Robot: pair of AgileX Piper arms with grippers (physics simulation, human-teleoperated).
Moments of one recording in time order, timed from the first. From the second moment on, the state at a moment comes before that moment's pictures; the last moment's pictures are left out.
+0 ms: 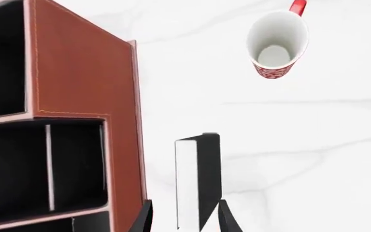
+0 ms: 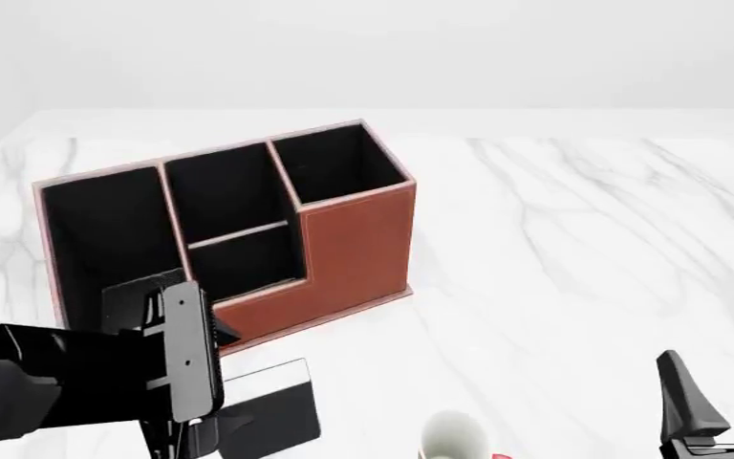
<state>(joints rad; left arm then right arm) -0.75 0.98 -0.75 0.79 0.62 0.00 0.01 0.00 0.00 0.00</state>
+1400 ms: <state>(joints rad) -0.75 1.08 -0.61 0.58 0.59 0.00 0.01 0.00 0.00 0.00</state>
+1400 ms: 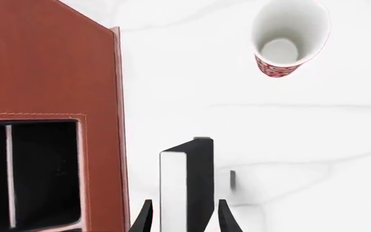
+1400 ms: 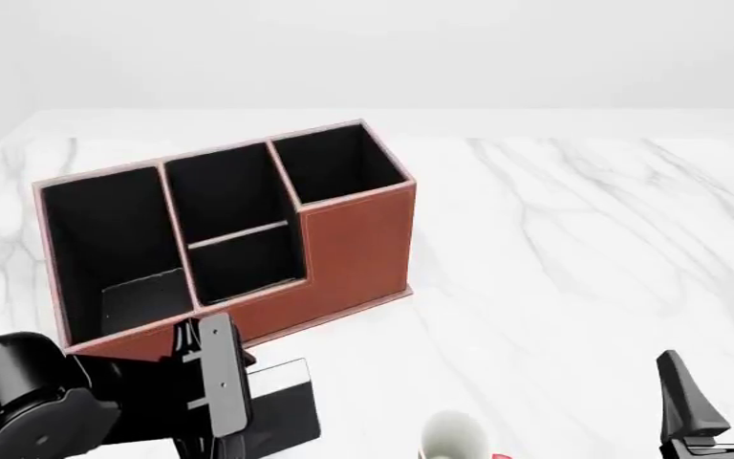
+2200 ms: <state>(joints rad) -0.69 1.13 -0.59 0.49 0.63 0.00 0.01 0.00 0.00 0.00</state>
